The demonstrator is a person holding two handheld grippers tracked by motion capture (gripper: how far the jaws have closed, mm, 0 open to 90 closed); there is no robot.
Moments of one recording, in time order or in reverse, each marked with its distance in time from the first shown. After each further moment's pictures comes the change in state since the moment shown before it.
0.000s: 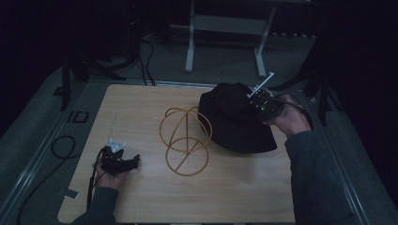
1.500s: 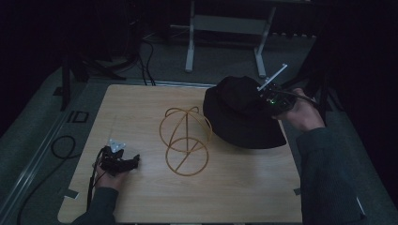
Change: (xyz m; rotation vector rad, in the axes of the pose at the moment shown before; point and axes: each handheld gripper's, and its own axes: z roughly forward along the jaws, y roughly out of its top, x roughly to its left) left arm 0.000 0.000 0.000 -0.003 0.000 -0.004; right arm -0.012 -0.006 -0.034 -0.041 -0.016 0.001
